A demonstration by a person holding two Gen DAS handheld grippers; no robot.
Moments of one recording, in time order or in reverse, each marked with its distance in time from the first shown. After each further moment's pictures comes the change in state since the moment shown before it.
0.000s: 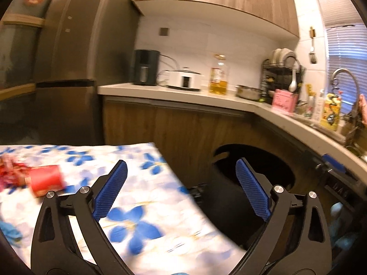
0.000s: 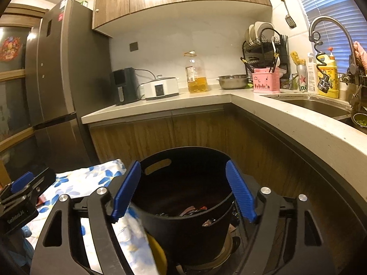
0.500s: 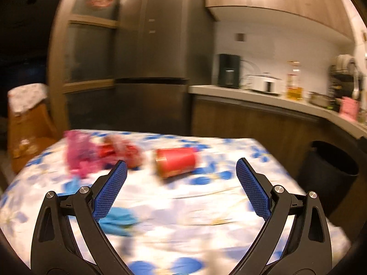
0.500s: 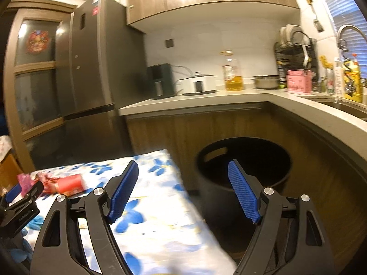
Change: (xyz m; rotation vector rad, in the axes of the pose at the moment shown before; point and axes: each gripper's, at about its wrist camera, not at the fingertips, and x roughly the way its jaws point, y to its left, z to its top) left arm -0.090 0.146 -0.034 -0.072 -0.019 0.473; right arm -0.027 0.100 -0.022 -0.061 0.026 0.193
